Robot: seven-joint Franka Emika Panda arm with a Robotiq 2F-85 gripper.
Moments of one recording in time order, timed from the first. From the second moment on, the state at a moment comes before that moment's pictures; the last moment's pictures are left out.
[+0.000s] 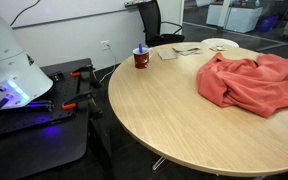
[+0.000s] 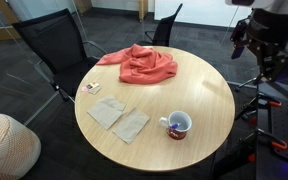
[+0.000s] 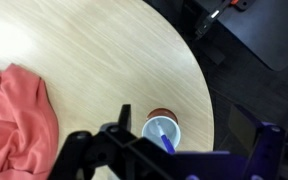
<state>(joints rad) 0.19 -0.29 0.22 -2.40 -0.13 1.95 -0.28</state>
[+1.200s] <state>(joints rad) 0.22 -0.20 0.13 -2.45 -0.10 2.20 -0.78</state>
